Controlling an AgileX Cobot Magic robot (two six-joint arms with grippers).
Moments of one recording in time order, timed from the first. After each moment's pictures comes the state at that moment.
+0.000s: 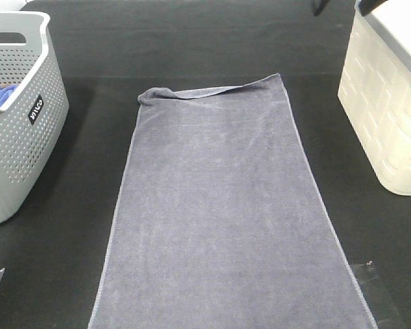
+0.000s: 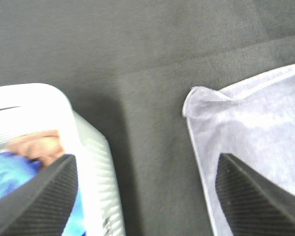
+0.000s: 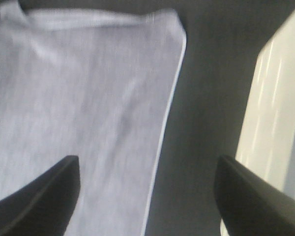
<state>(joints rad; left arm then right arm) -0.31 2.09 -2.37 0.21 1.21 -0.15 0.21 1.94 -1.98 0.05 1.19 0.00</state>
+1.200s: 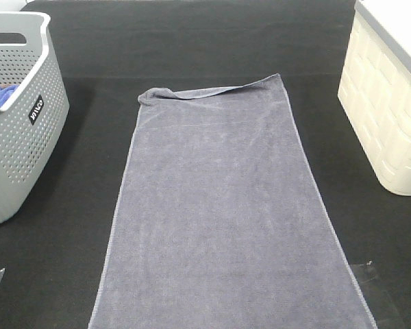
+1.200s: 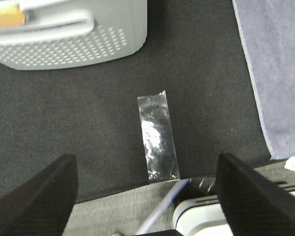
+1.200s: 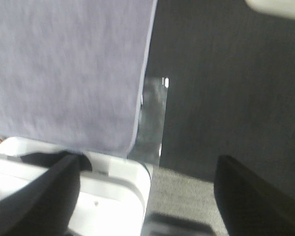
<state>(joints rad) -0.31 0.60 -0.74 0.12 1.22 -0.24 0.21 0.97 -0.87 0.07 1.22 0.00</state>
